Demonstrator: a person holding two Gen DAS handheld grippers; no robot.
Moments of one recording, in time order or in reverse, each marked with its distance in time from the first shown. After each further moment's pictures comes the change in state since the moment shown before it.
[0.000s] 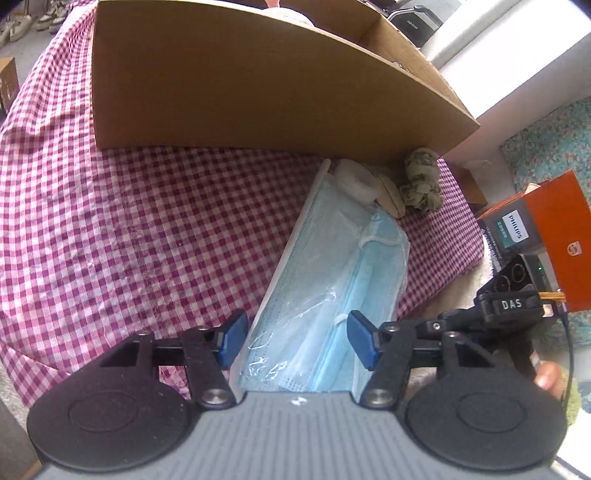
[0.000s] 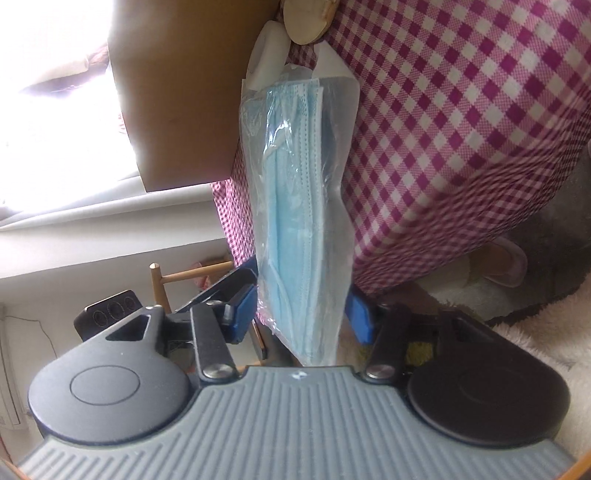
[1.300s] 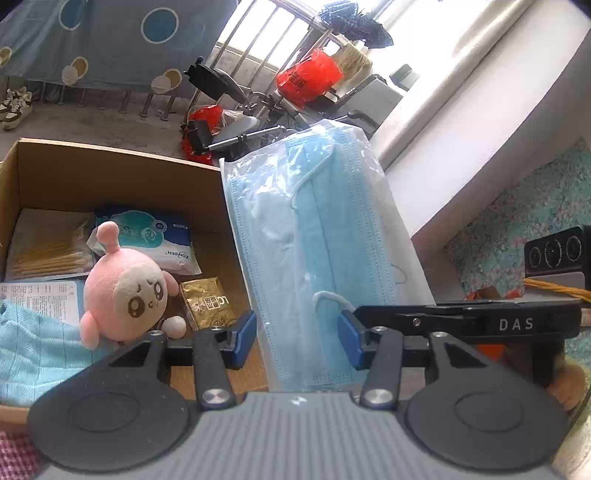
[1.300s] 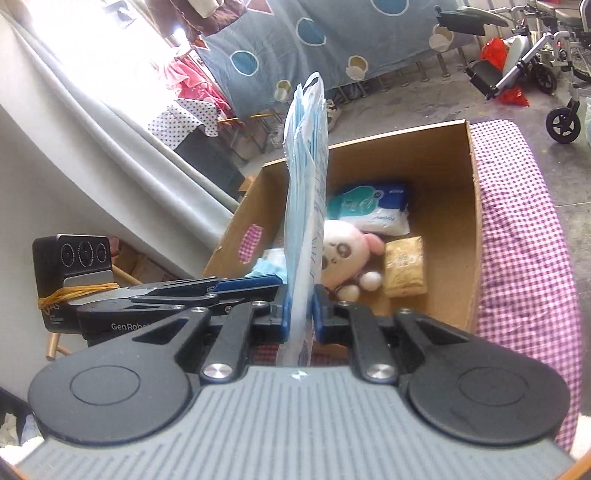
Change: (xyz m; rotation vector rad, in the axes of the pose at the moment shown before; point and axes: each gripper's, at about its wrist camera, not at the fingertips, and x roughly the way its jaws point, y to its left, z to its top) left arm -0.033 -0.101 0.178 0.017 -0.334 -0.172; right arm -0.112 0.283 0.144 -0.805 -0.208 -0.381
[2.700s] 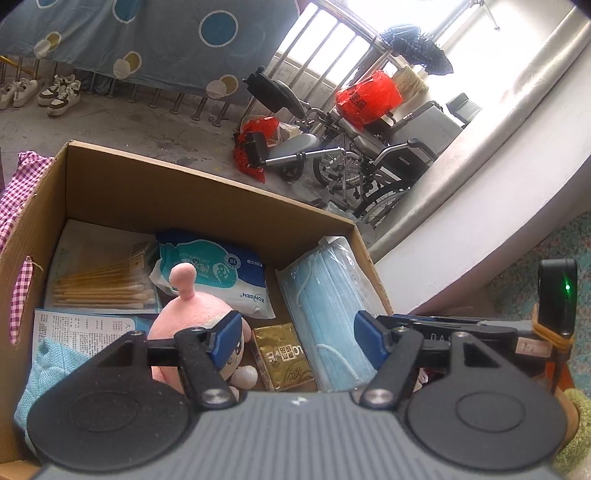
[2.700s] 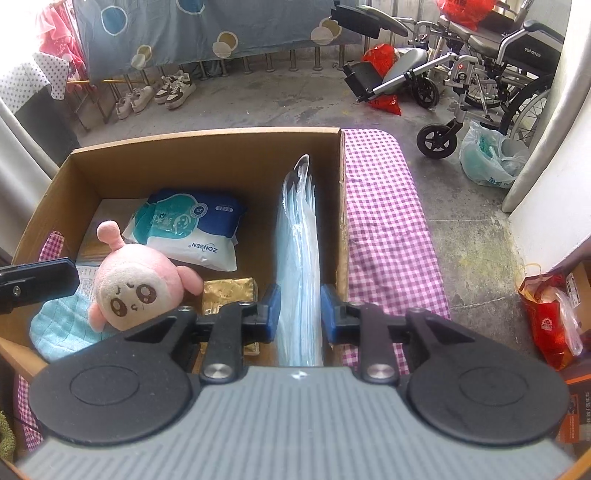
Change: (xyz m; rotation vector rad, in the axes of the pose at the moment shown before) left arm 0.028 0.059 0.051 -0.106 -0.028 0.129; right arm 0.119 -0.037 0.044 -0.089 0.042 -0.559
